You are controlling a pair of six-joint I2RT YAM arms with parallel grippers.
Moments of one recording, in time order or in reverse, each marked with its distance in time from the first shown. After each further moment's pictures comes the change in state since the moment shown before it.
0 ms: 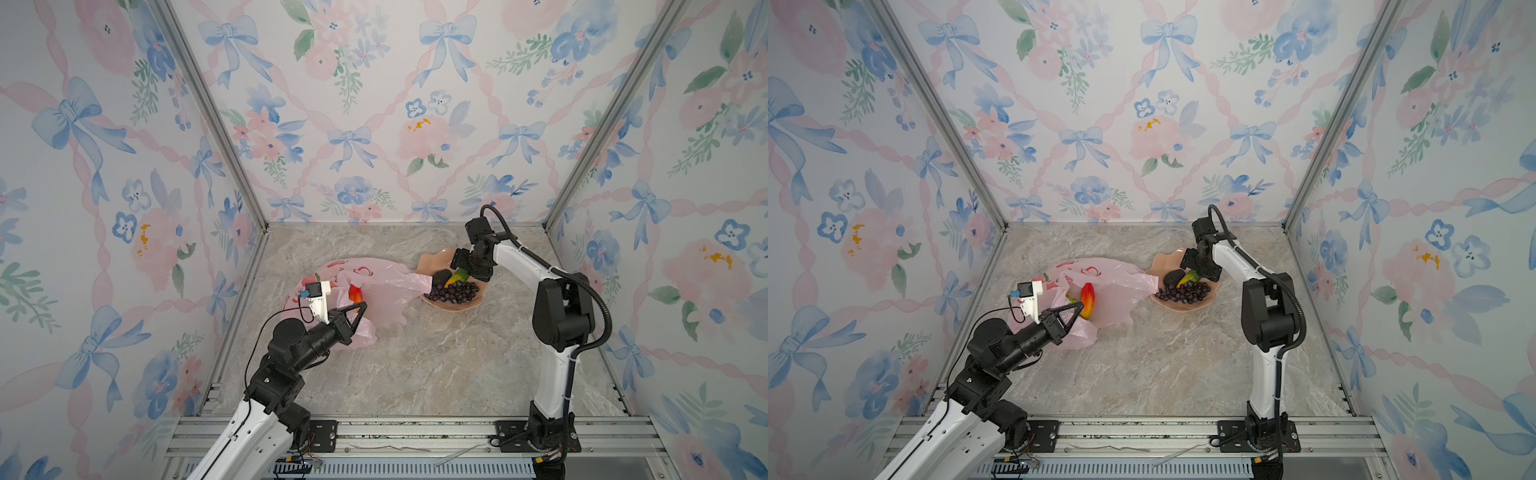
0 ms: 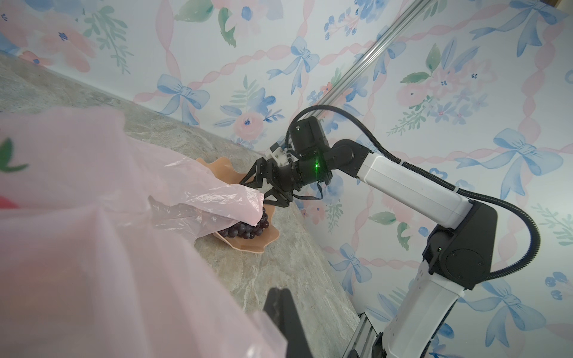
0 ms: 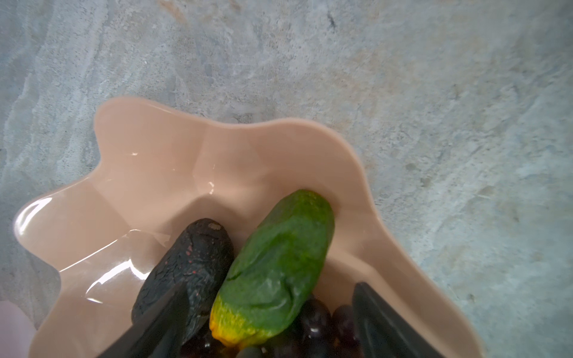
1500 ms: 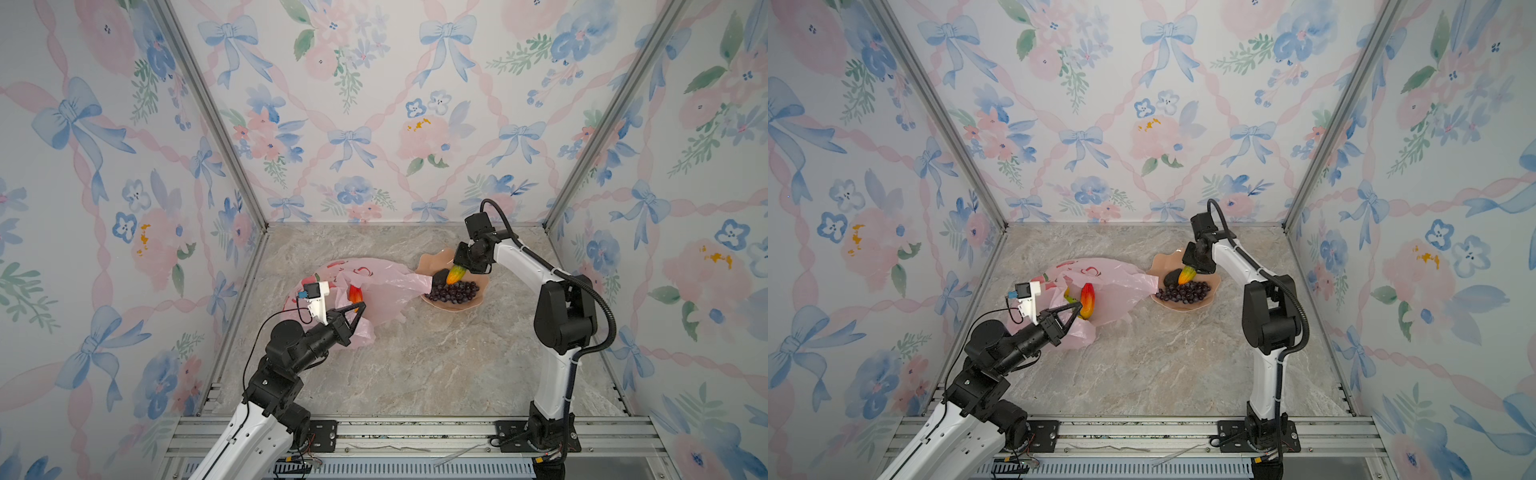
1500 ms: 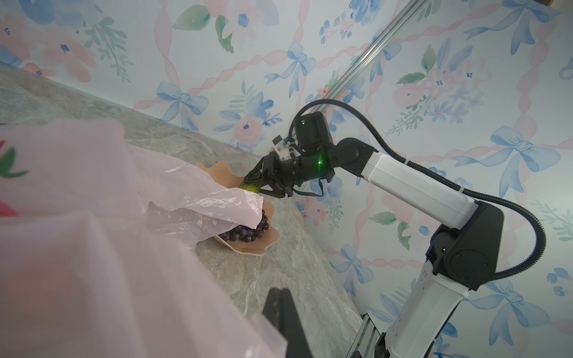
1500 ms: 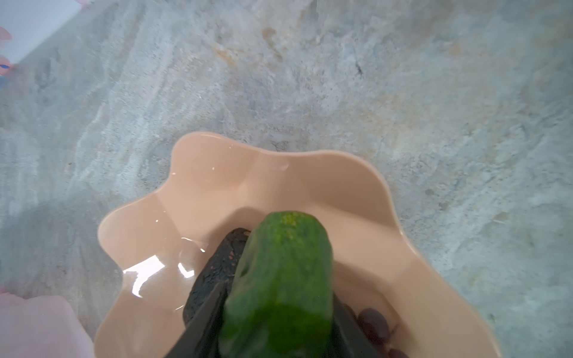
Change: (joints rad) left arm 0.005 -0.024 0.000 -0.008 0.000 0.018; right arm 0.016 -0.058 0.001 0.081 -0.005 0.006
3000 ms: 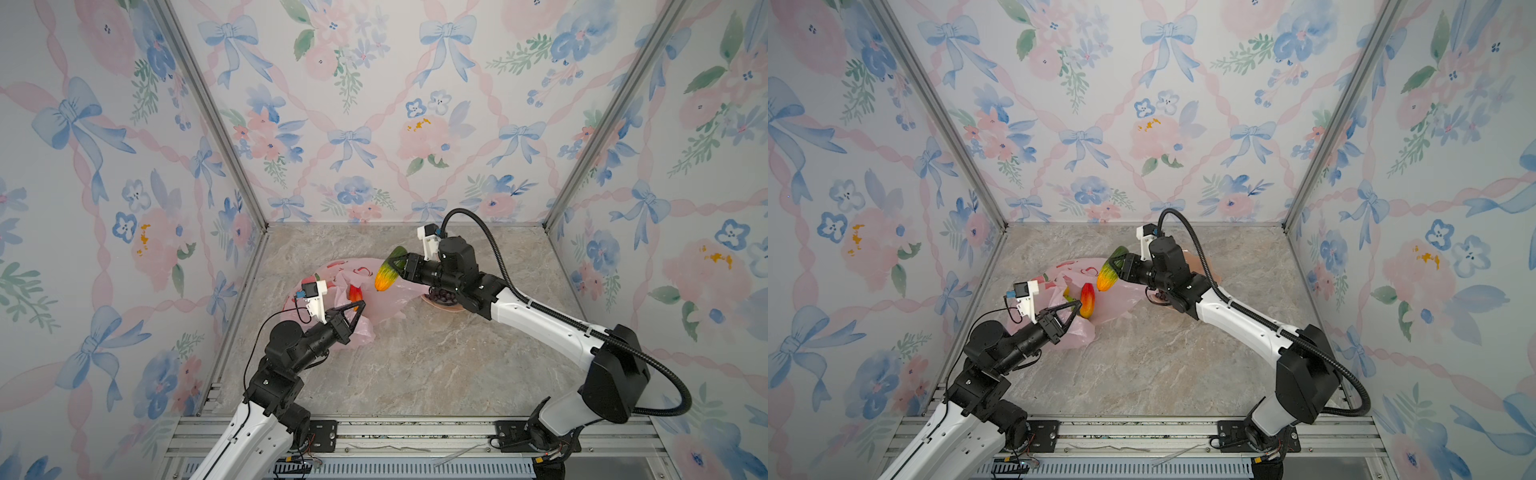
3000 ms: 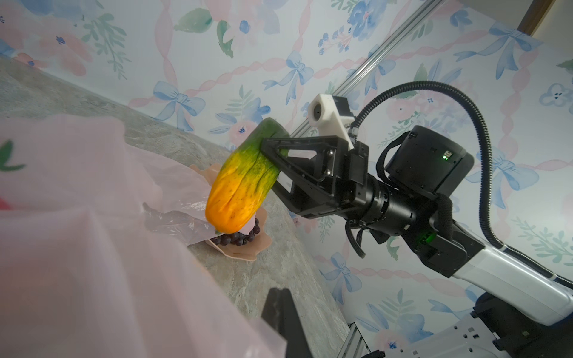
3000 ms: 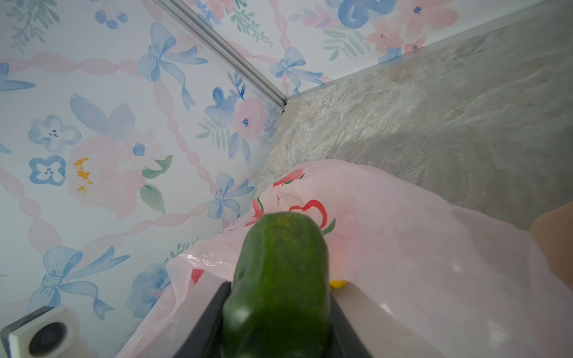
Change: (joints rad) left arm 0.005 0.004 -0.011 0.043 0.000 -0.069; right arm 0.476 -0.423 -0.447 0.749 -0.216 0.184
